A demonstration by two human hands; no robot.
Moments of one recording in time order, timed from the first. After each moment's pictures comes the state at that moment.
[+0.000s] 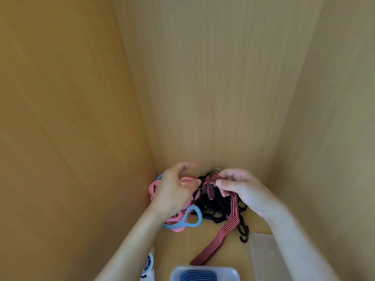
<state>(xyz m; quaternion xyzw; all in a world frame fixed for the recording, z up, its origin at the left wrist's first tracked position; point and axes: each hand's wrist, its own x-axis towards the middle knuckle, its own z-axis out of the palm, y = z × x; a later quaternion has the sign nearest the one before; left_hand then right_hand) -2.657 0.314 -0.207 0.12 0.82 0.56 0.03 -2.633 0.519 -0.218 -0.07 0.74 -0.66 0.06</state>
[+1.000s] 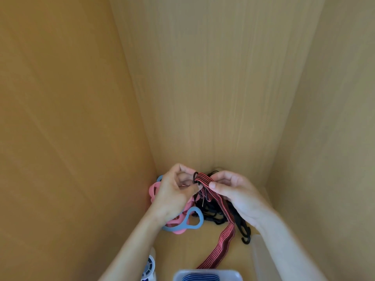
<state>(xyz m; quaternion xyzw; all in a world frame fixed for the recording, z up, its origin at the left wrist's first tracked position) -2.663 0.310 -0.215 0.17 0.74 0.65 0.06 -2.635 0.499 -0.234 0.00 0.69 -0.73 0.03</state>
